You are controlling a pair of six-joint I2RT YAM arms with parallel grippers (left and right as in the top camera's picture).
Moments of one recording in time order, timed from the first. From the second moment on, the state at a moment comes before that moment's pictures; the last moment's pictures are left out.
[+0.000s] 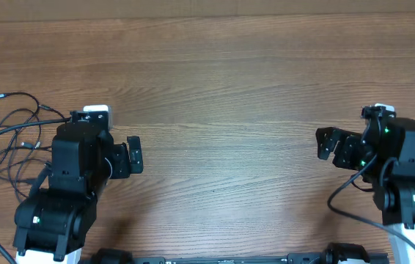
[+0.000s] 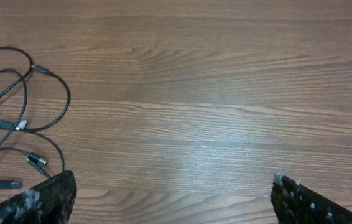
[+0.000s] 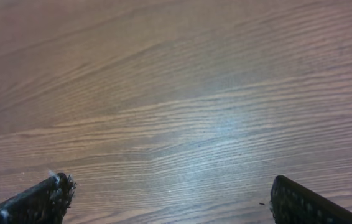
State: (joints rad) left arm -0.18 0.90 1.14 -1.04 -0.15 -0.19; right arm -0.09 0.91 0.94 -0.87 -0.17 0.17
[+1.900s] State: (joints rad) left arm -0.18 1.70 1.14 -1.04 -0.15 -0.19; right arm -0.03 0.08 0.06 0.19 -0.15 0.17
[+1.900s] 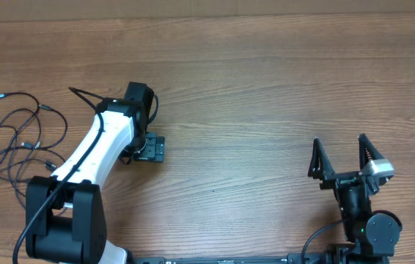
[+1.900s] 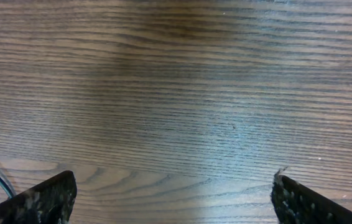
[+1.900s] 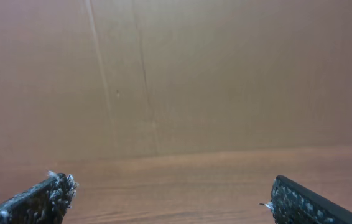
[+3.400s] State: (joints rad) left arm -0.18 1.70 1.14 -1.03 -0.15 -0.19; right arm -0.03 0.01 0.02 -0.03 -0.04 0.17
